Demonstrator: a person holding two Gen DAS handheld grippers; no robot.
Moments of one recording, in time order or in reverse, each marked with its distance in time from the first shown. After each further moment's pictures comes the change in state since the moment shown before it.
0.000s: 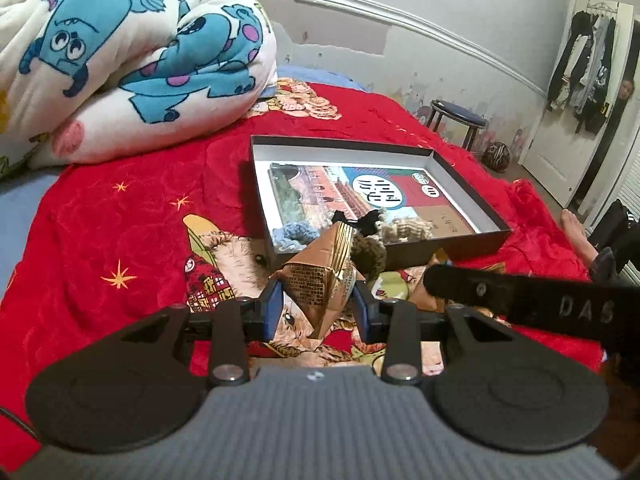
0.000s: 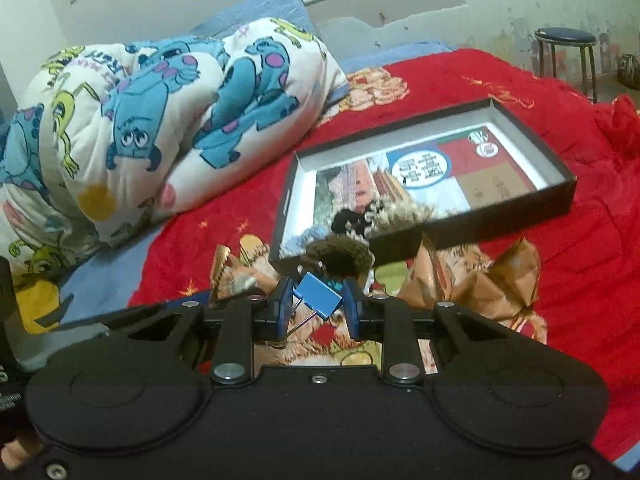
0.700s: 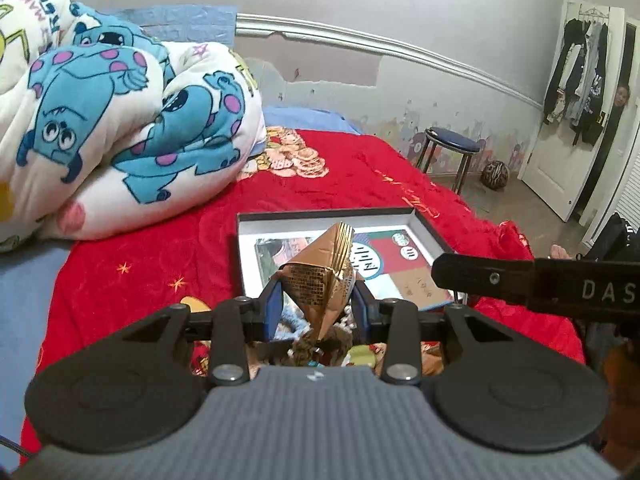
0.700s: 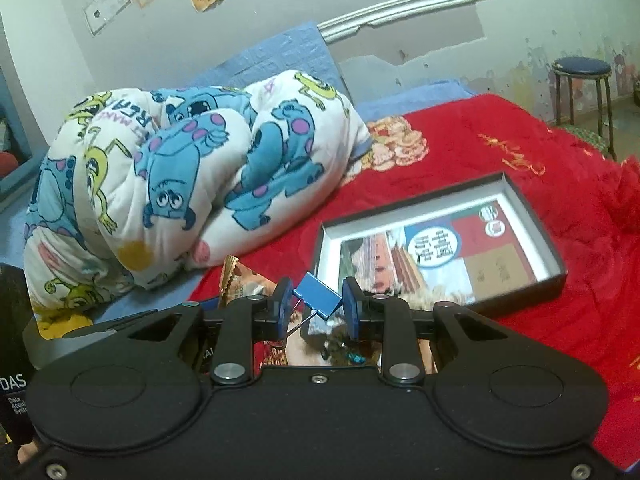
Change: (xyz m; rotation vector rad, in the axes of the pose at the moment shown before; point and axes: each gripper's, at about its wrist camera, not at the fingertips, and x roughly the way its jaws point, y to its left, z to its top) left arm -0.036 -0.036 0.073 0.033 -0.061 0.016; right arm -0.053 0.007 0.084 -0.008 -0.060 0.073
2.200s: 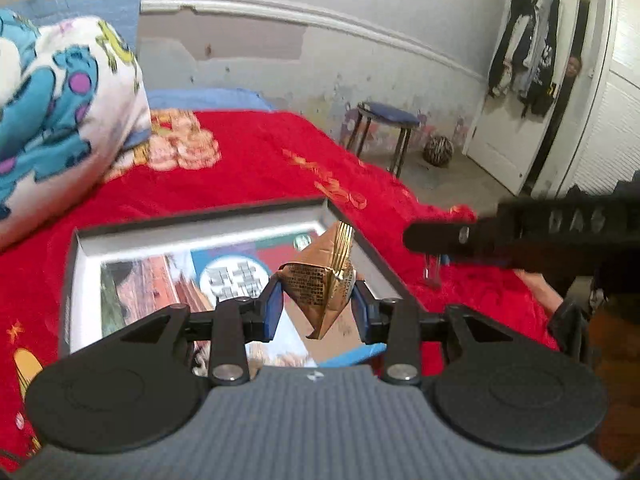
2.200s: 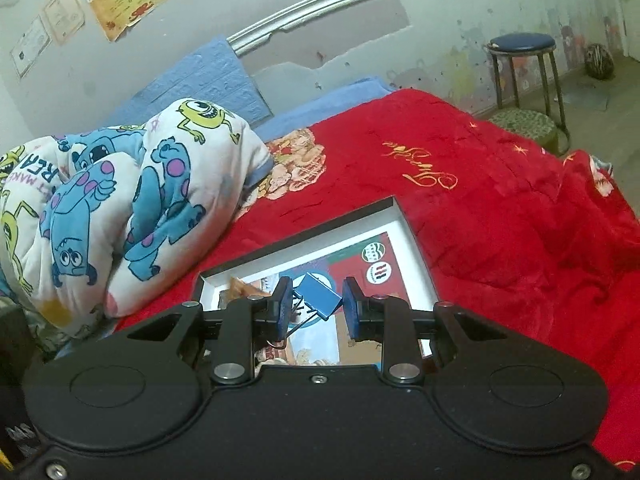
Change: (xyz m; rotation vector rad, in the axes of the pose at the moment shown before) left arm 0.146 -0.092 0.003 0.078 0.056 -0.185; right arm 0.050 -0.161 0.050 0.129 -0.010 -0.127
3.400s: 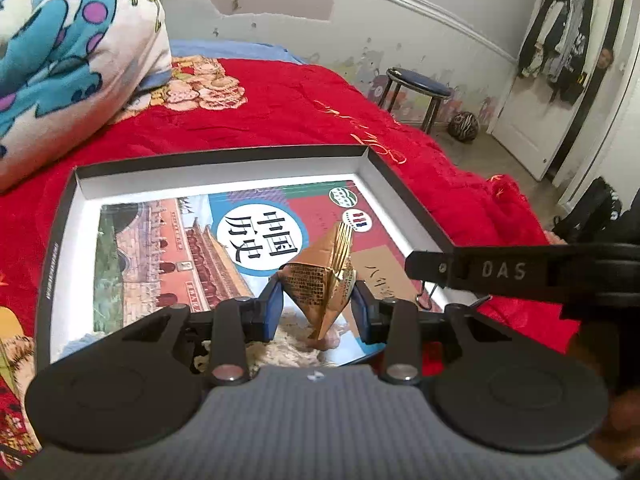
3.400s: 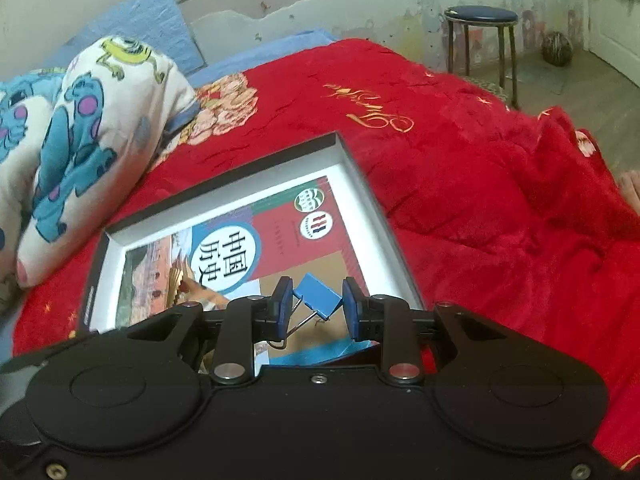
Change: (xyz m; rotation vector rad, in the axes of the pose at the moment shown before) left arm 0.043 0.021 -0.018 -0.052 0.093 0.062; right arm 0.084 -0.013 -0.030 -0.028 0.124 -0.224
